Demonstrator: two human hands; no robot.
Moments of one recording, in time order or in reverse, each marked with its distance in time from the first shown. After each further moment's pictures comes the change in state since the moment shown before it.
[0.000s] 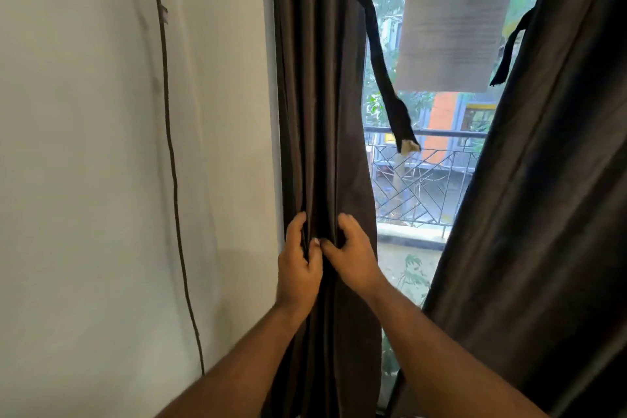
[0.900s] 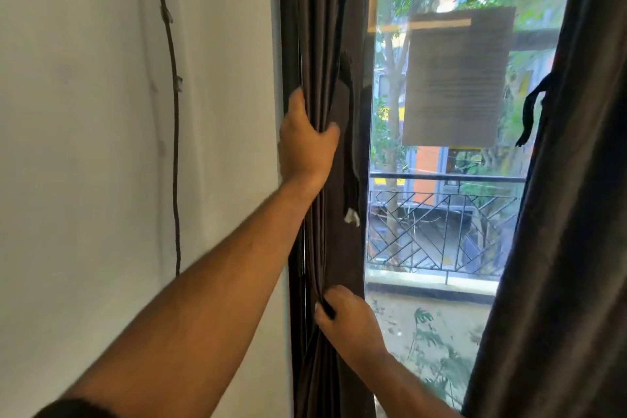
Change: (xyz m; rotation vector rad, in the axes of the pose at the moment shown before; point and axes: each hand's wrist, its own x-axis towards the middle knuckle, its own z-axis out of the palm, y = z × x) left_hand 0.243 0.137 -0.014 0.022 0.169 0.226; right_hand 0.031 0.007 0.049 -0.483 -0.082 0.012
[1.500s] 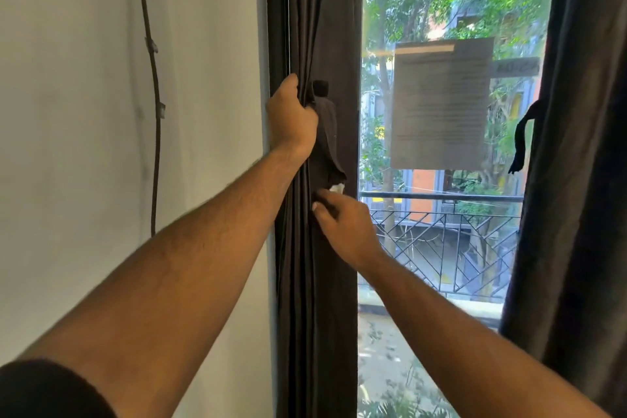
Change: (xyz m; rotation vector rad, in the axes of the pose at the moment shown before) left_hand 0.065 0.031 0.020 0.091 0.054 0.207; right_hand 0.128 -0.032 -0.117 0.275 0.296 -0.148
